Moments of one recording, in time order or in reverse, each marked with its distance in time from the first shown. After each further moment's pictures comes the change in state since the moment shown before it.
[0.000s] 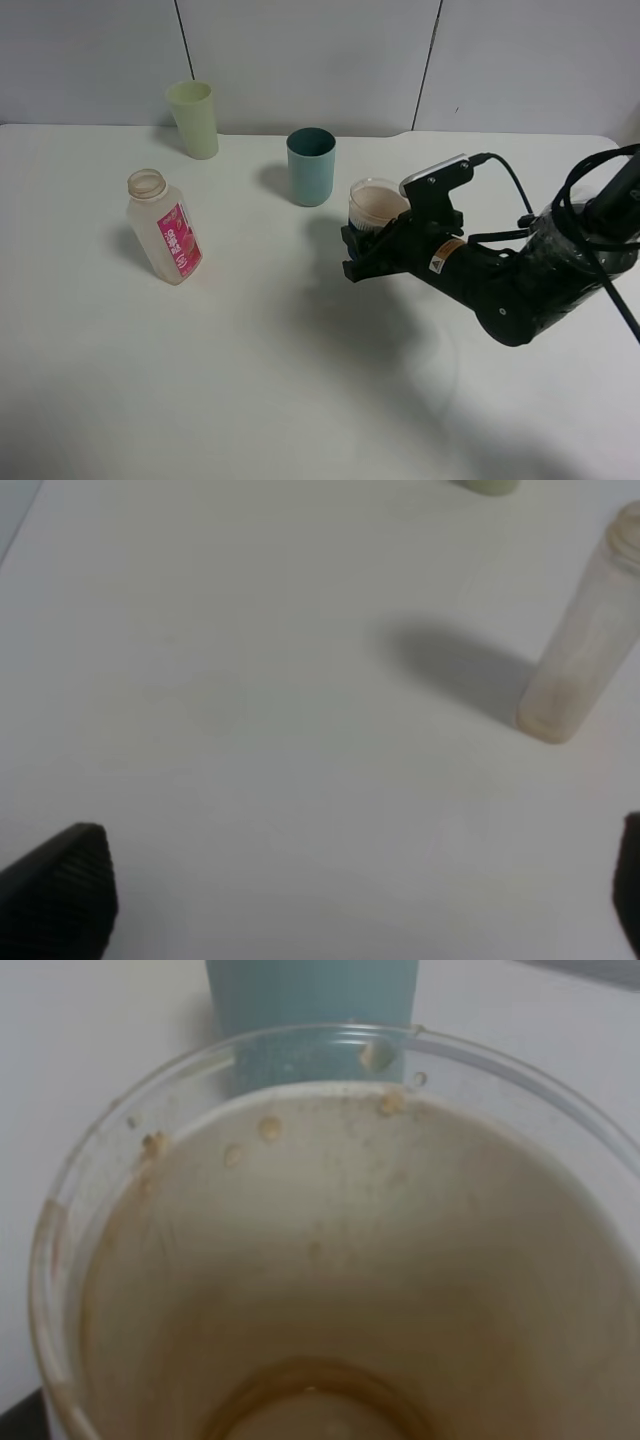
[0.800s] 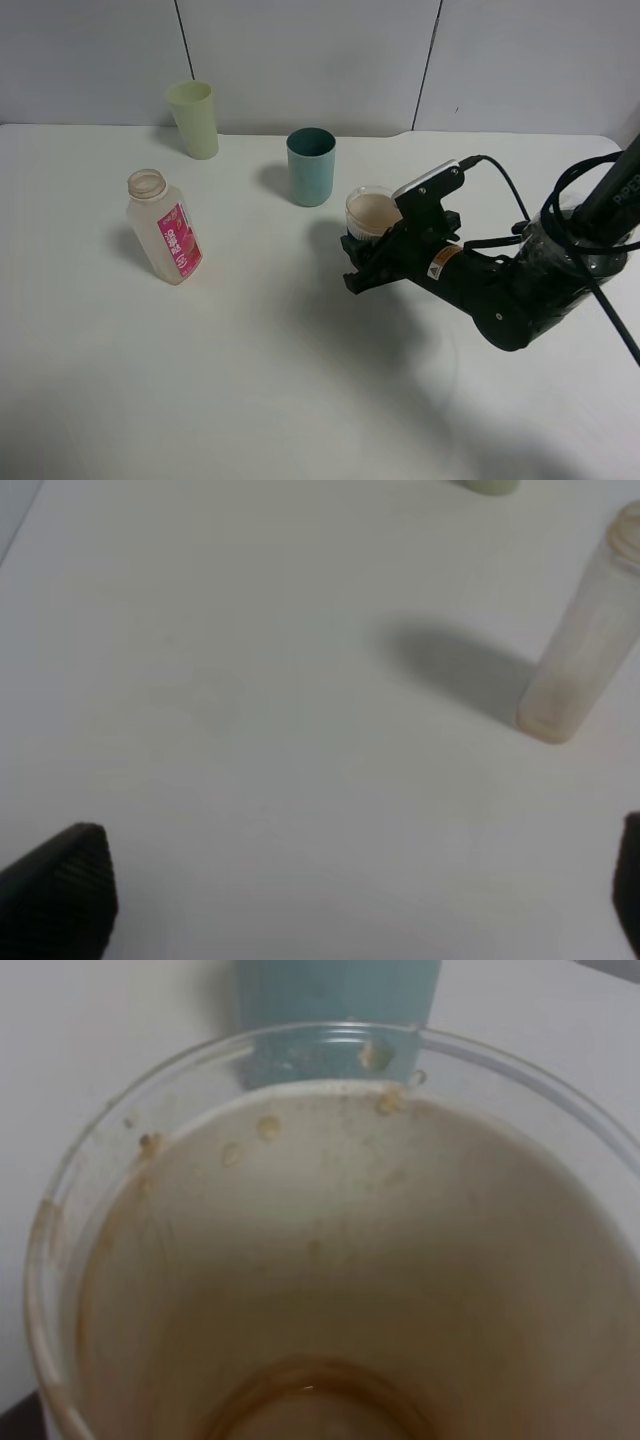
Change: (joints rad) left arm 0.000 0.000 0.000 0.000 0.000 0.000; right arm -0.001 0.026 0.000 -0.003 -0.018 -0.124
